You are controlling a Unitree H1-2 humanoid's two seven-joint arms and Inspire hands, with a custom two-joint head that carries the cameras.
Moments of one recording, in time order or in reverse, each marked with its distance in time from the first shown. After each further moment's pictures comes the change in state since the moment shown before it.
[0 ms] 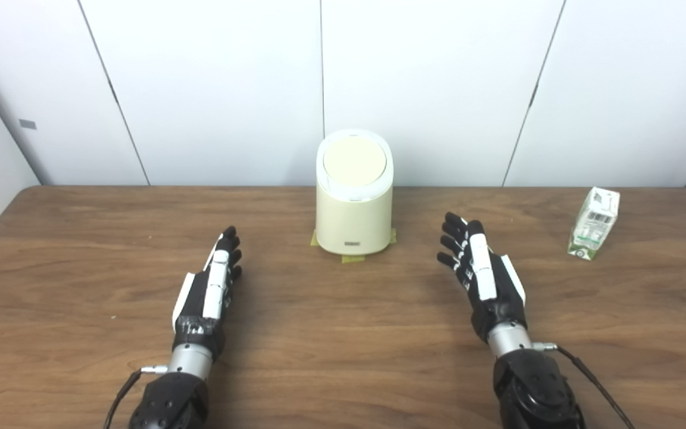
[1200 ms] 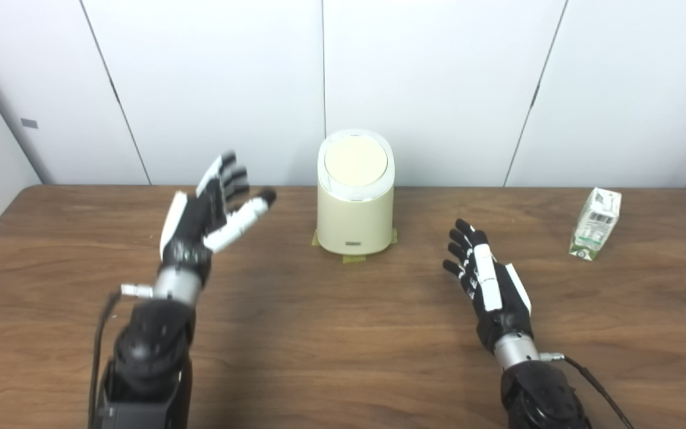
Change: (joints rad) left arm -0.331 0.059 0.010 -0.162 0.325 0.245 -0.117; right arm 0.040 -0.023 0.013 -0.021 0.016 -0.018 0.013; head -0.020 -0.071
